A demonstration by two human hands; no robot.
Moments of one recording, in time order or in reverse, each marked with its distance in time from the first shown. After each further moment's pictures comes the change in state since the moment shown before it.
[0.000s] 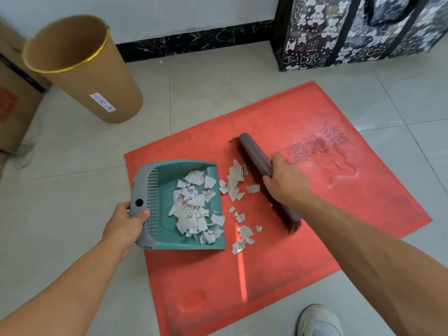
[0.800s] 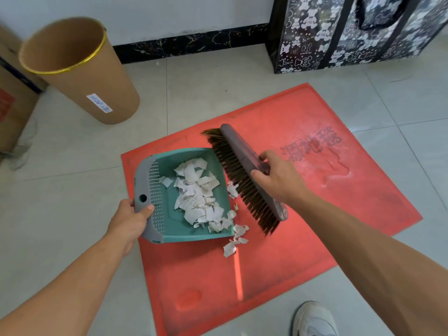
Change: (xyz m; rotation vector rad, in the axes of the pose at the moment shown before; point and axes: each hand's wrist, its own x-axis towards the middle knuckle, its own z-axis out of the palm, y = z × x) left_hand 0.001 0.005 0.011 -0.039 -0.044 0.020; right_hand -0.014 -0.011 -0.022 0.254 0.028 -0.118
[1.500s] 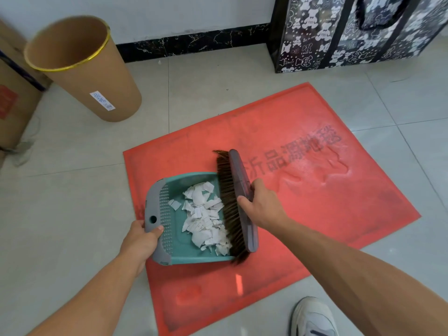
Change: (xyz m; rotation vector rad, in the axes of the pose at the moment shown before) left_hand -0.028 -0.046 0.018 -0.010 -0.026 -0.104; right_hand -0.042 -0.006 0.055 0.106 -0.117 0.172
